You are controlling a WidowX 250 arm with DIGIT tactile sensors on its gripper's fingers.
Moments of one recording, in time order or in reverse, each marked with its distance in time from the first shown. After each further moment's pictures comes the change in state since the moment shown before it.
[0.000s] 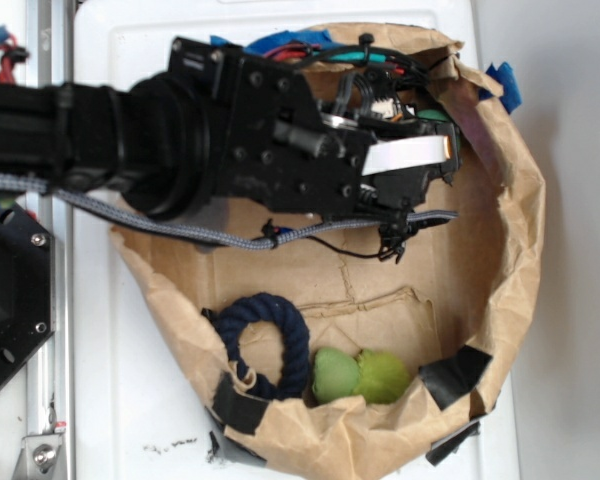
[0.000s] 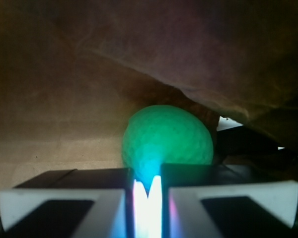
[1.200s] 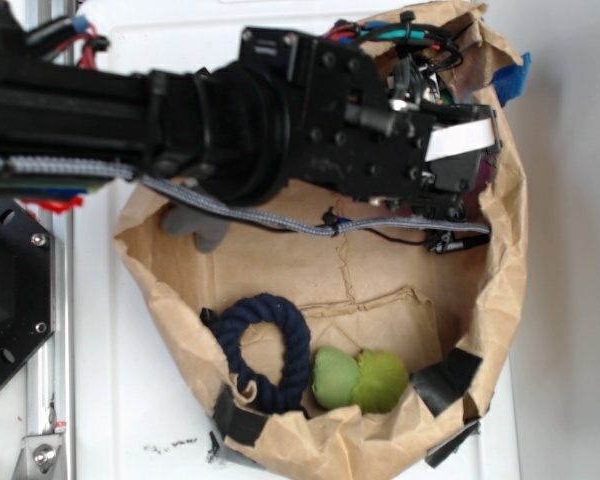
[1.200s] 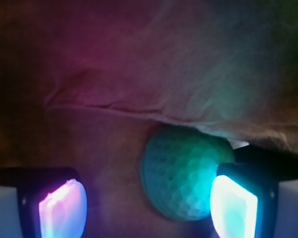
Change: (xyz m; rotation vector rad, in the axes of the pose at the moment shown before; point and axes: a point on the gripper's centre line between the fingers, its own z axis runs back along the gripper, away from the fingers) arm 0.019 0.003 -0.015 0.022 0.031 0.098
